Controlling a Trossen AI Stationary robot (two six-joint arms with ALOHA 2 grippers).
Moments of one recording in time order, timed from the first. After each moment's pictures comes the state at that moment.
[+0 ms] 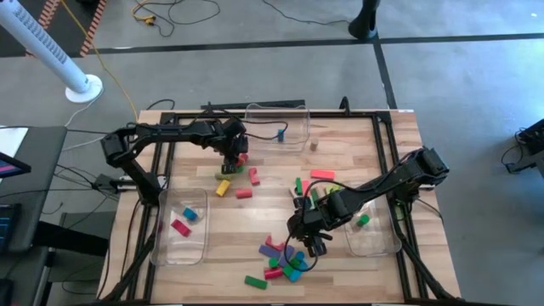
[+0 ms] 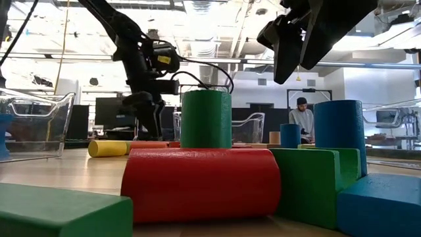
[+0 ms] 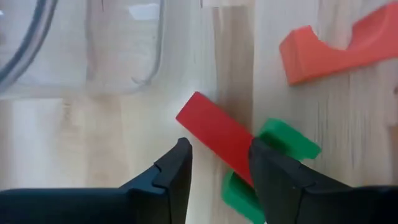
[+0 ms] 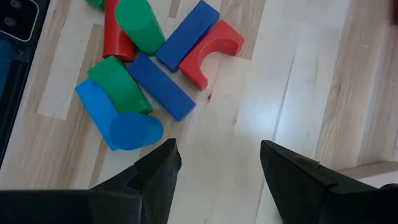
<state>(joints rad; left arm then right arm) 0.51 1.63 1.01 -0.52 0.03 0.49 0.38 1.74 1.34 -0.70 0.03 0.13</state>
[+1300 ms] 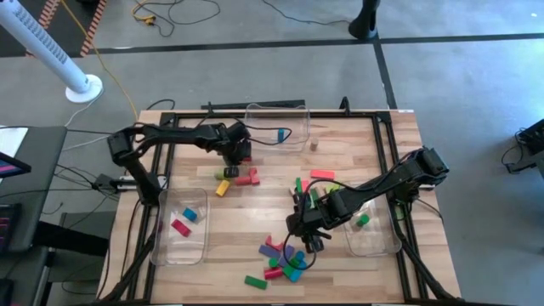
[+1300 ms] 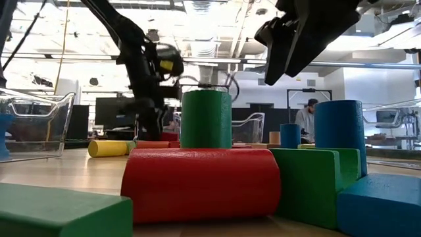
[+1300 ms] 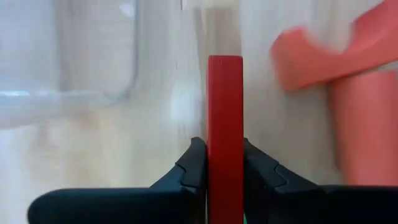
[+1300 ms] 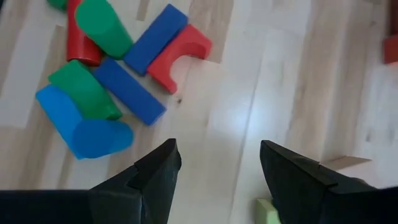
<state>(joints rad) 0.45 1.66 1.01 -0.49 0.01 0.51 0.38 1.74 1.34 -0.70 0.14 0.12</state>
